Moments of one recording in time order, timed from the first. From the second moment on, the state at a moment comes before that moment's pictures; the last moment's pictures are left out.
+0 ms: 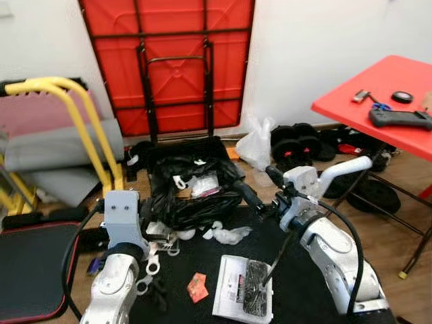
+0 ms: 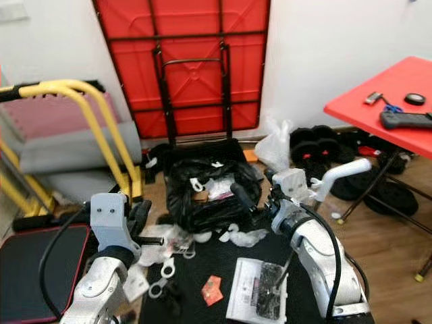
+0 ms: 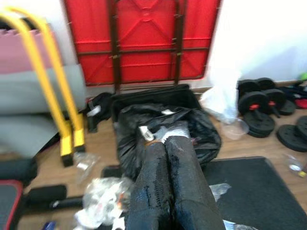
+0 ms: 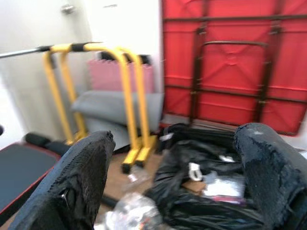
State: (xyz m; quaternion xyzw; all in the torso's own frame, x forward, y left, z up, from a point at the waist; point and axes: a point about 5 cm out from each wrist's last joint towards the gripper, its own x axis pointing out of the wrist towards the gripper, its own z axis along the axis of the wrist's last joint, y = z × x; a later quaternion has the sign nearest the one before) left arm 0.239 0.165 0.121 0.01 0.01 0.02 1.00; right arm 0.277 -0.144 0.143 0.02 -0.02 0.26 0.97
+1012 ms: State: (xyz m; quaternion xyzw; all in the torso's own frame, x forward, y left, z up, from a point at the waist) left arm 0.235 0.166 0.117 0.01 0.01 0.01 1.00; right arm 0.274 -0.132 0.151 -0.01 -0.04 0.31 0.95
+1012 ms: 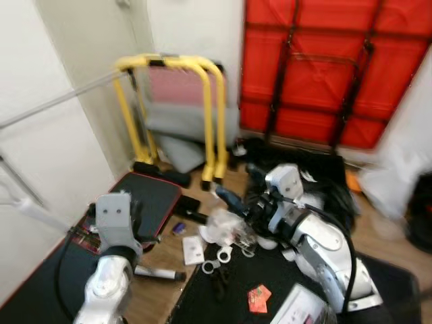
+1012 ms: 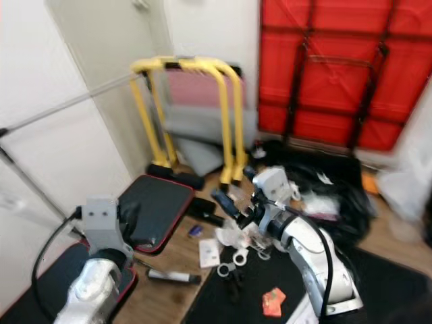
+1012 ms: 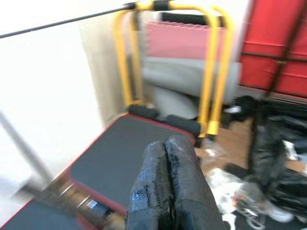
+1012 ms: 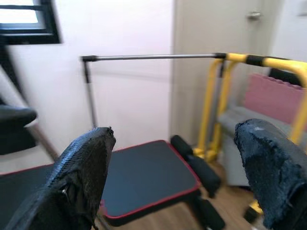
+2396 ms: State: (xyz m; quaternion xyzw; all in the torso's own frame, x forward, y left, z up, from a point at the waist) left arm 0.224 0.172 0.120 -0.01 0.01 0.00 1.00; right arm 0.292 -0.174 0.137 -0.08 0.05 0.25 0.96
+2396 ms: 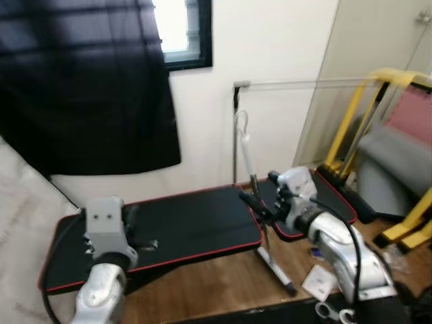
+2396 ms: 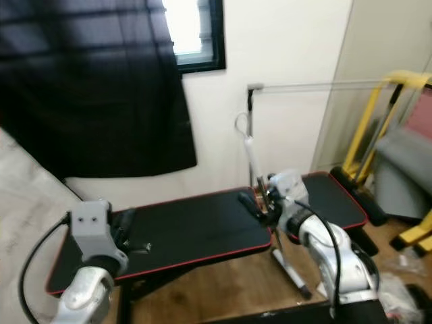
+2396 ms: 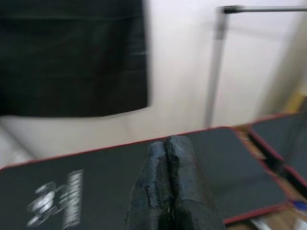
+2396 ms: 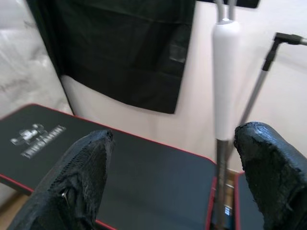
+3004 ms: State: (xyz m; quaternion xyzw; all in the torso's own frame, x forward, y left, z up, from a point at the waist) left arm 0.224 0.166 0.121 -0.01 0.01 -0.02 1.00; right arm 0.296 -0.182 0.141 -0.07 0.05 0.23 0.97
